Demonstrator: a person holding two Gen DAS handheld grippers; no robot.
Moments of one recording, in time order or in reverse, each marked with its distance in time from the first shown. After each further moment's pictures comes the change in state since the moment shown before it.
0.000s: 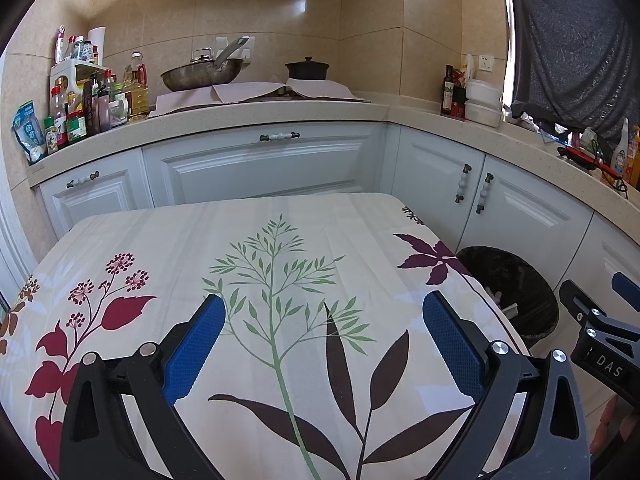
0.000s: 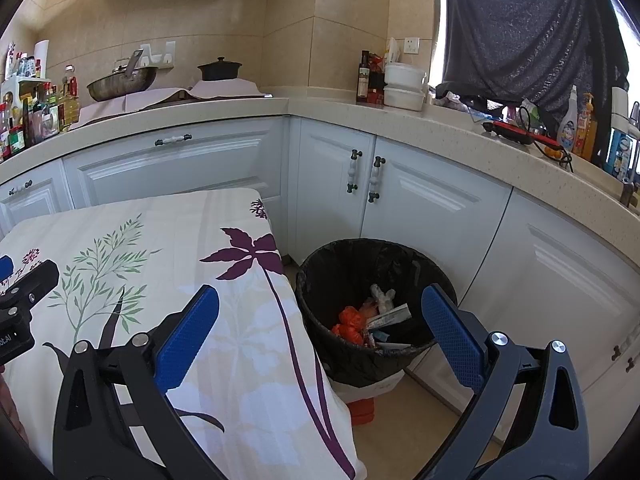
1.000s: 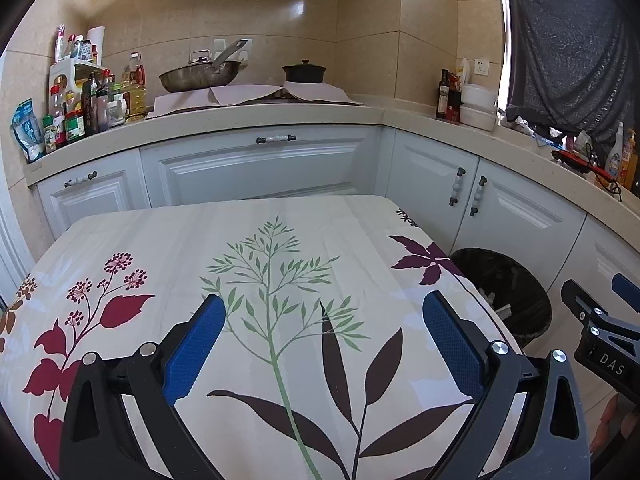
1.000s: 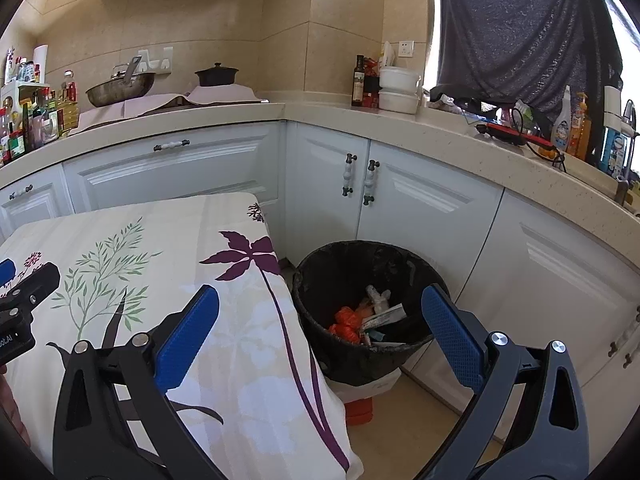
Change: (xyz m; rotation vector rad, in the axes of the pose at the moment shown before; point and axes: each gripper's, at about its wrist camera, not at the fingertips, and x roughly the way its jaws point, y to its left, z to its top) left arm -0.005 -0.003 0.000 -0.004 -0.007 -0.017; right arm -0.009 -0.006 -0.001 0.011 -0.014 -0.007
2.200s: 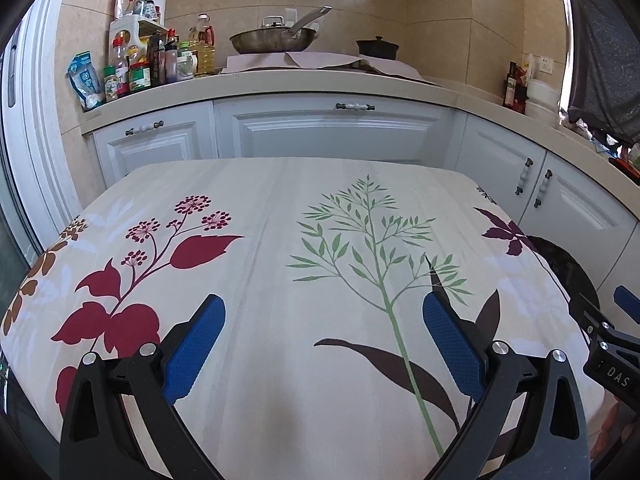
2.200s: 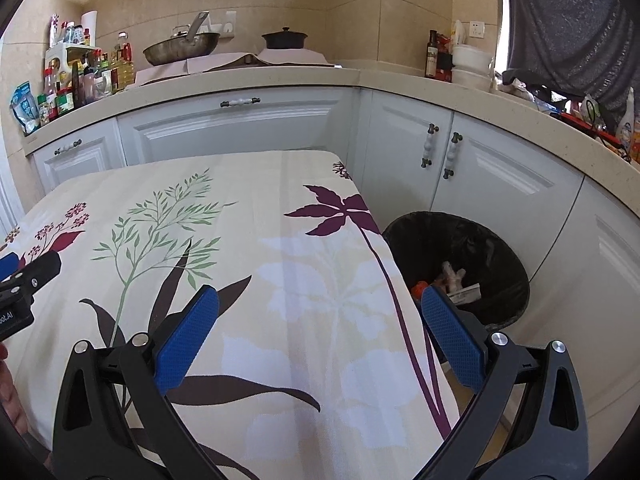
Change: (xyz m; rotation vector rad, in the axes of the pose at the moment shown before) left arm -0.003 0.074 -0.038 -0.108 0.082 0.176; right arm 0.024 0.063 -0.029 -0.083 0.094 0.203
